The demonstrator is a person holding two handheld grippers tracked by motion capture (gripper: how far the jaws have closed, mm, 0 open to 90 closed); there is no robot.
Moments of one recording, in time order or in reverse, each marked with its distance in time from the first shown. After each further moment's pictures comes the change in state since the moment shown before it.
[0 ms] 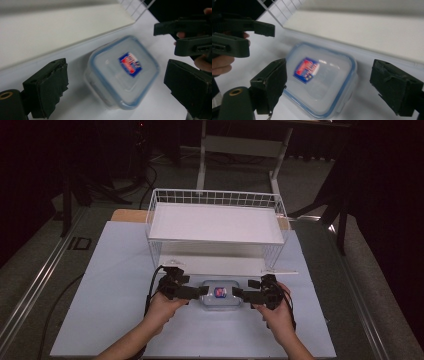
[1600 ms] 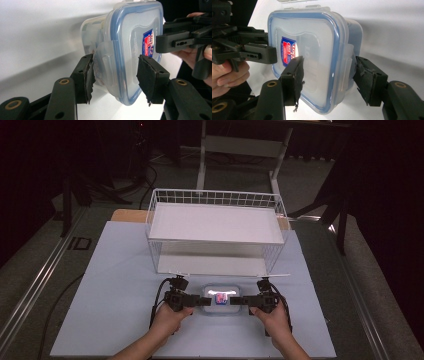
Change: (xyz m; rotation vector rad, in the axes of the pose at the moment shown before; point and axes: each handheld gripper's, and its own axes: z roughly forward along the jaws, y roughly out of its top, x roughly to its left) left arm -0.002 -0.028 0.024 0.125 -0.105 -0.181; right arm -0.014 -0.019 0.017 0.212 0.113 0.236
